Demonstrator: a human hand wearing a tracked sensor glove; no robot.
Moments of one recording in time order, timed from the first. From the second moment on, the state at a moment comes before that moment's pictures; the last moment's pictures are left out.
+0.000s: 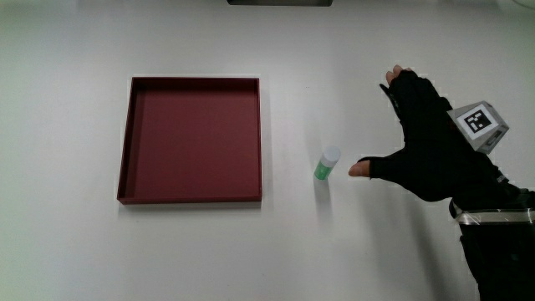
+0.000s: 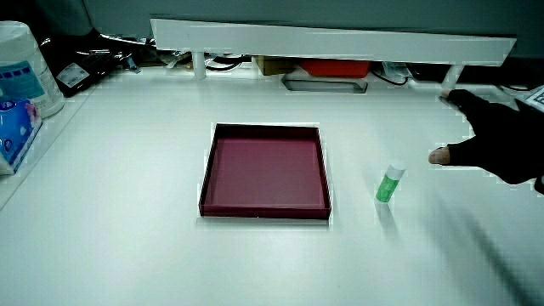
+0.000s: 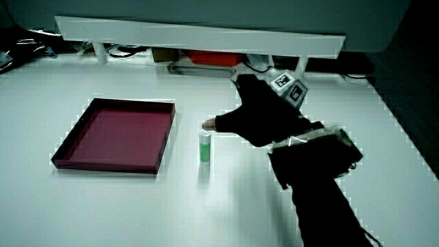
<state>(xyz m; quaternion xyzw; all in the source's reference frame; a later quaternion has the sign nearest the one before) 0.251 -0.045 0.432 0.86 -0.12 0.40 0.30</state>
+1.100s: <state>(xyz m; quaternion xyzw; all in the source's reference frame) 0.207 -0.007 0.514 0.78 -0.07 0.46 0.41</state>
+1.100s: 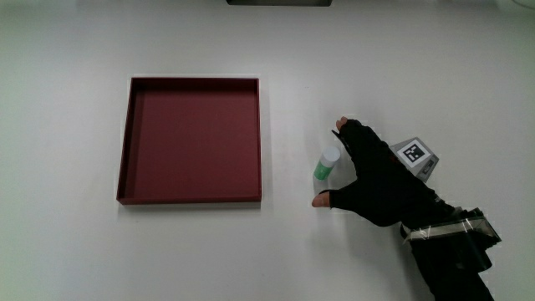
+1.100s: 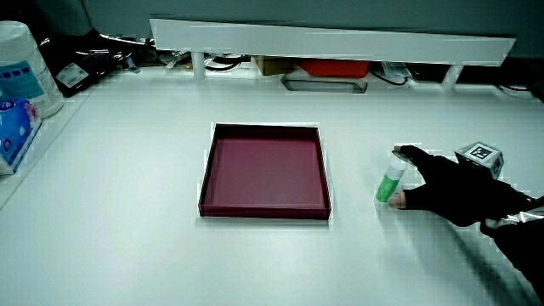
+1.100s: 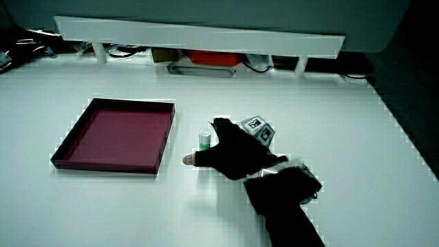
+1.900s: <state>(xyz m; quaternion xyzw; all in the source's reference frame) 0.208 0.002 0.529 0.79 -0.05 0.52 0.34</state>
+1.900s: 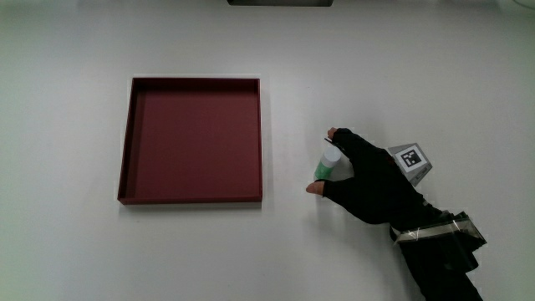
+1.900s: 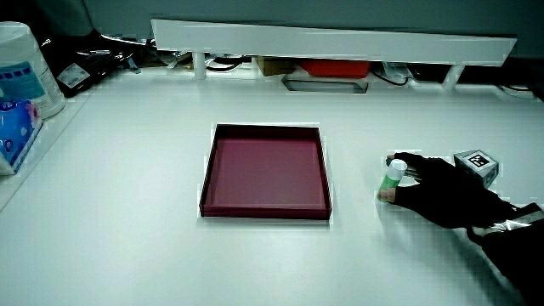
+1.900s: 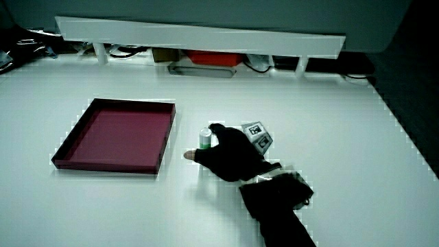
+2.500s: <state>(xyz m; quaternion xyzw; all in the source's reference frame) 0.217 0.011 0.544 0.78 -0.03 0.57 0.26</state>
